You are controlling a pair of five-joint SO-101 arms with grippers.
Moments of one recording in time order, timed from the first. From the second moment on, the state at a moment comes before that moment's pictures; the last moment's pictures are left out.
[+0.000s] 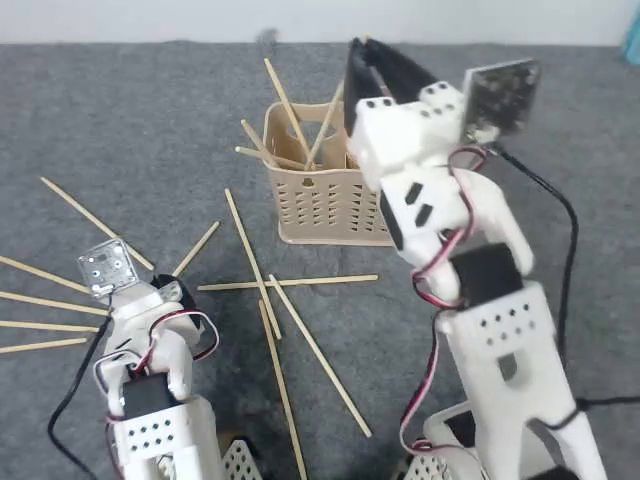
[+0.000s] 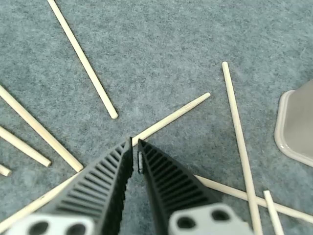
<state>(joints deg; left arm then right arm) -22.0 -91.7 97.2 48.7 15.6 -25.8 -36.6 20.9 22.2 -10.1</state>
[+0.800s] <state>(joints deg) -22.0 -91.7 97.2 48.7 15.6 -30.1 -32.7 46.4 6.5 -10.1</state>
